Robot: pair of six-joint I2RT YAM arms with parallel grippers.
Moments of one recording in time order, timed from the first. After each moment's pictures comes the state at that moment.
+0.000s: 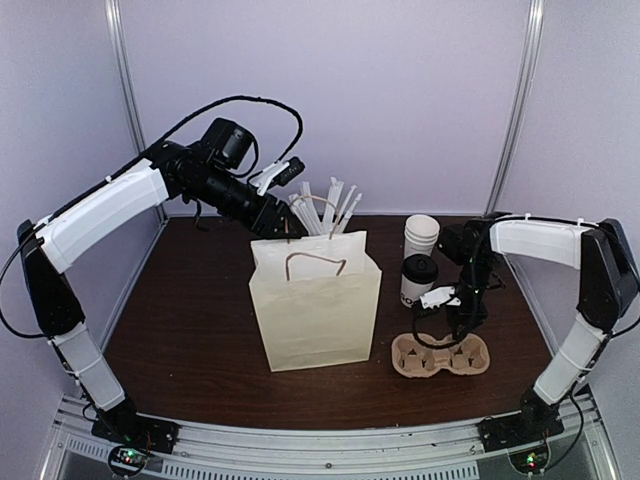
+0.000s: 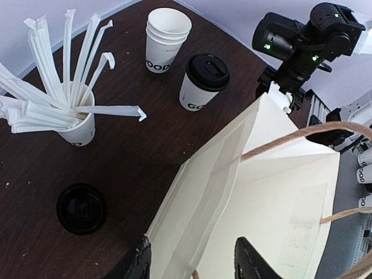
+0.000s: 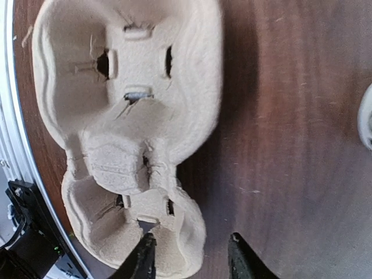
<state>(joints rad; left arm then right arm) -0.69 1.71 1.80 -0.91 0.45 0.02 0.40 1.67 1.17 -1.19 -0.13 -1.11</state>
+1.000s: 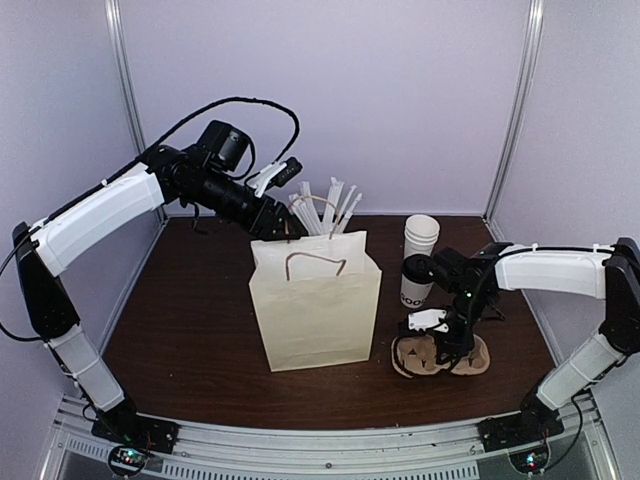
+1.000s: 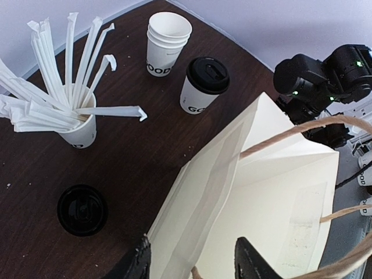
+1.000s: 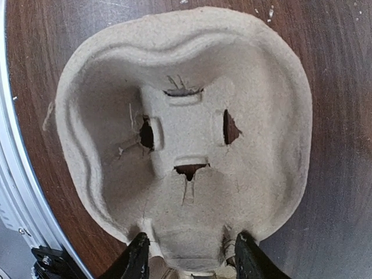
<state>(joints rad) -0.69 1.67 1.75 -0.87 0.45 0.01 0.60 1.49 0.93 -0.95 -0.17 -0.77</state>
